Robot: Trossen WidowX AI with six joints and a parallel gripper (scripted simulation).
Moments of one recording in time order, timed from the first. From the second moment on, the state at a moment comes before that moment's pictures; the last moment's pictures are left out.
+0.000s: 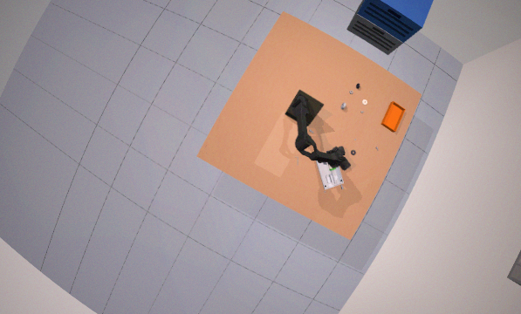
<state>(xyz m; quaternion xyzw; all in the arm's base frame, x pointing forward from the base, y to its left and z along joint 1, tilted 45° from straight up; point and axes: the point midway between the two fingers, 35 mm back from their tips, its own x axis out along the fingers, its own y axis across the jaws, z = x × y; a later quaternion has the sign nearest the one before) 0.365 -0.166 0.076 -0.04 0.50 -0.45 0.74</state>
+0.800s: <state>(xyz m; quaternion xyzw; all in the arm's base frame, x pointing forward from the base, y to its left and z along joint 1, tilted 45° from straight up) 0.365 -0.166 0.072 -0.04 0.50 -0.45 0.73</state>
